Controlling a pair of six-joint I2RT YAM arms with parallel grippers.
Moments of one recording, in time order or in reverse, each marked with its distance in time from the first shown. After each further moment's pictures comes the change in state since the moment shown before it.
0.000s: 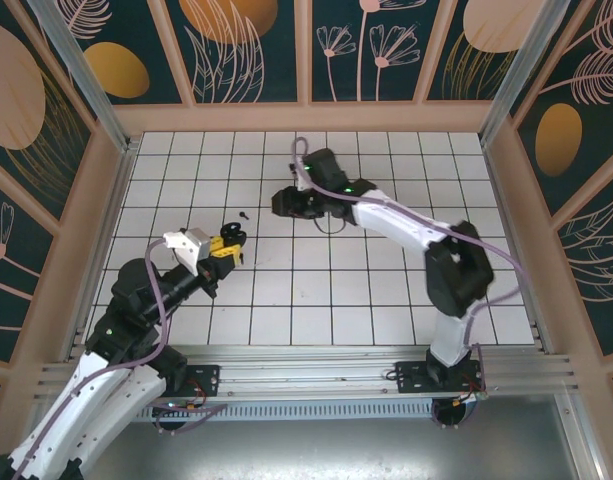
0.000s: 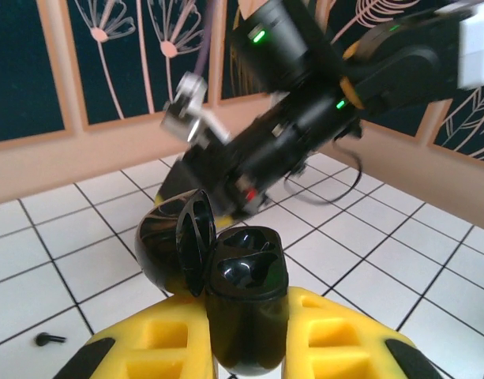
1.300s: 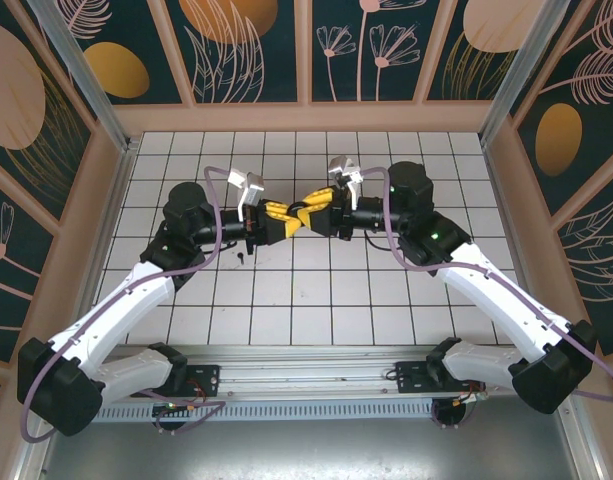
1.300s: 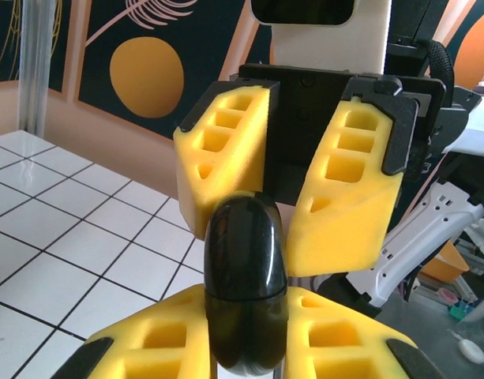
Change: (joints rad) left arm -0.005 0.678 0.292 0.459 0.657 -0.277; right arm -0.043 -0.728 -0.394 0.261 -0.317 -0.413
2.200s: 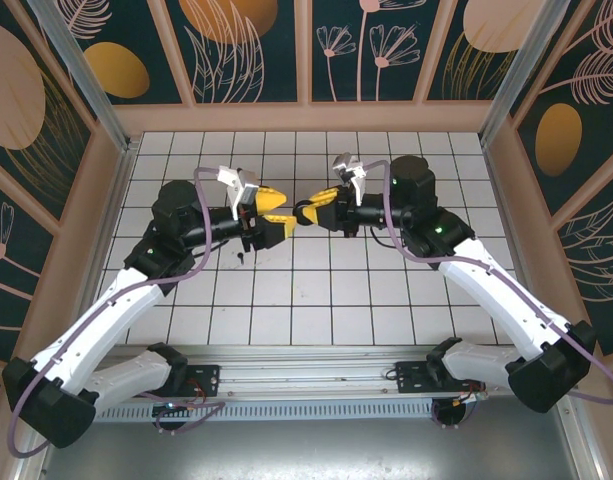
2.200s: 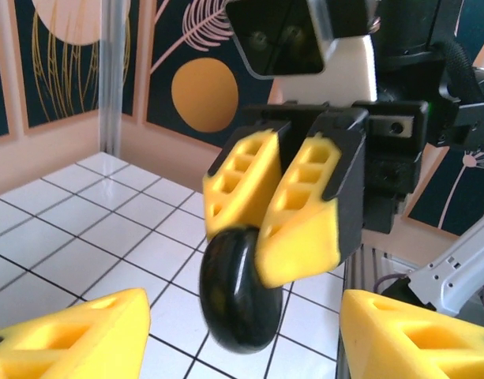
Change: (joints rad) left arm -0.012 -0.064 0.077 -0.191 -0.163 0.144; right arm -0.053 0.010 0.024 -0.090 -0.034 -0.034
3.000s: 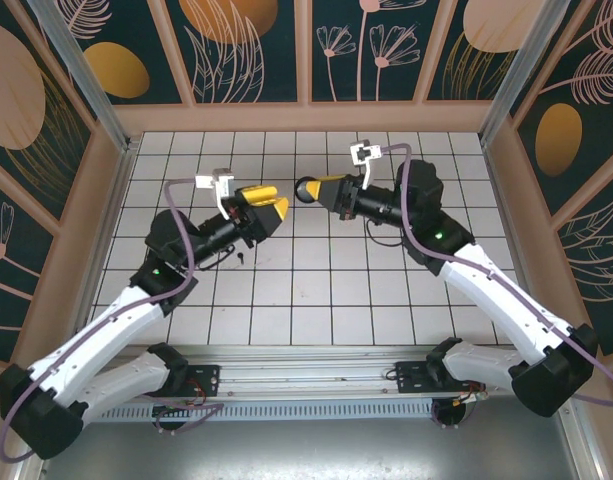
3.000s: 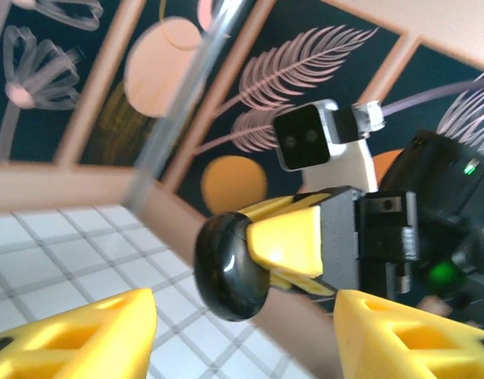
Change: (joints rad) left arm -0.093 -0.109 -0.132 0.262 -0.381 -0.353; right arm 0.004 -0.018 -0.008 0.138 0.211 0.394
